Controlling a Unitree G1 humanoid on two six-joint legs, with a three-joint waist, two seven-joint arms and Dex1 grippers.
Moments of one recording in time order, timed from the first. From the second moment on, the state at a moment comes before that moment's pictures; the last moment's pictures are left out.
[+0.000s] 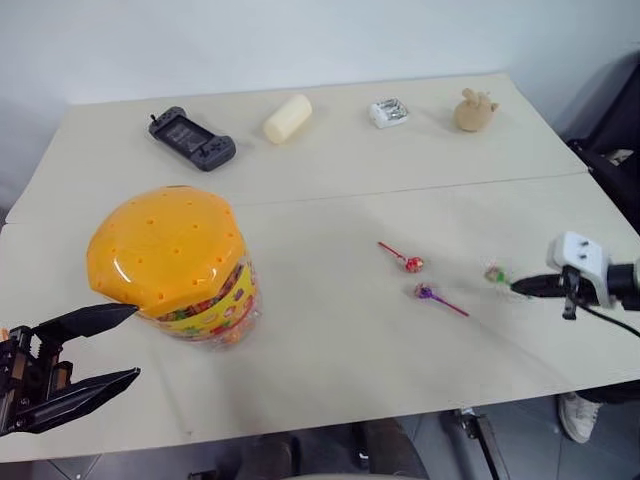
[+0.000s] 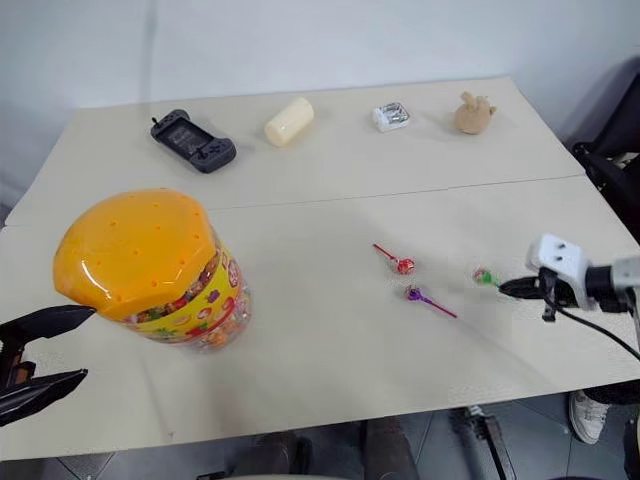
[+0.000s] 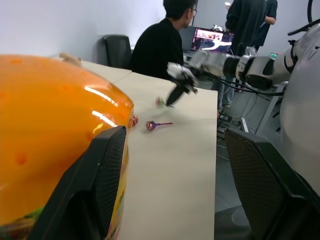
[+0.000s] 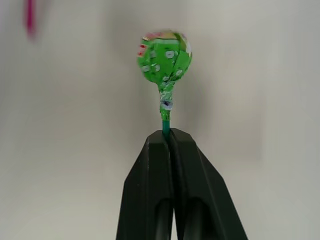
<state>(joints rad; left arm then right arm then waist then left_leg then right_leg) 0.41 0.76 0.91 -0.50 -1.17 0.48 -1.28 -0.53 -1.06 0.01 0.77 0.11 -0.17 1.36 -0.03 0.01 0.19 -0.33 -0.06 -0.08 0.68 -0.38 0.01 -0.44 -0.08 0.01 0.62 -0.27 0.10</state>
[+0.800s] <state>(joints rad) 0.33 0.79 0.92 -0.05 -0.74 0.26 -1.08 -0.40 -0.82 -0.21 -0.07 0.64 0.17 1.32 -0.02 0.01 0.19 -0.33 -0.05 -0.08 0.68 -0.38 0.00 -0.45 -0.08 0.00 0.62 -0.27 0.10</state>
